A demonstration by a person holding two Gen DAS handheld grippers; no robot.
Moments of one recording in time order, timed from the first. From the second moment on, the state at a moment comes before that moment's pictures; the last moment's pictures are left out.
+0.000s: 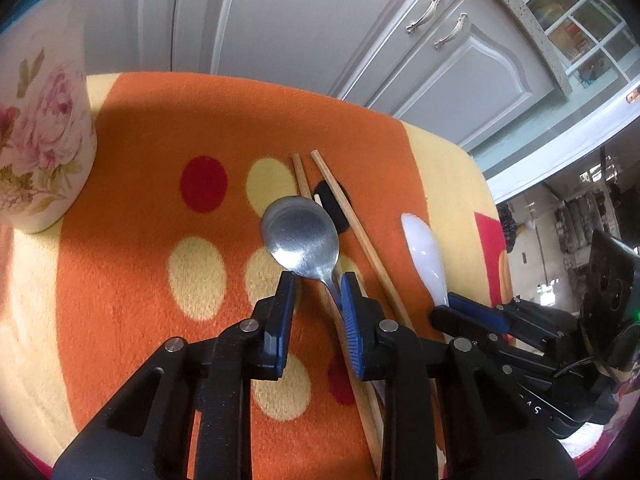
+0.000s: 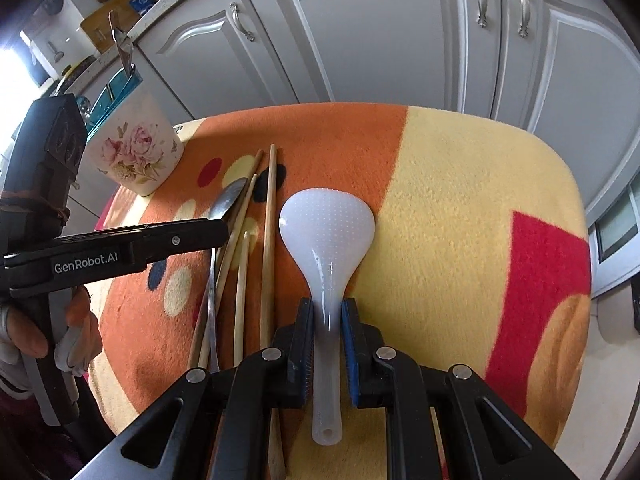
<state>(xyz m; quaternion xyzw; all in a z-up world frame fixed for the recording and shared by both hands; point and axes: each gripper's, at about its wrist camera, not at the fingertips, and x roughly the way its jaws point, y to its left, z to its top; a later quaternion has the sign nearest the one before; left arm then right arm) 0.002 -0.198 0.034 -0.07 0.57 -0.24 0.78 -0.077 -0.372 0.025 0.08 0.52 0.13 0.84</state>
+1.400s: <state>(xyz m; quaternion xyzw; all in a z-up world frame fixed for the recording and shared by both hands) -0.049 -0.115 0.147 -0.11 0.47 -0.28 0.83 -0.091 -0.323 0.112 0.13 0.44 0.22 0.86</state>
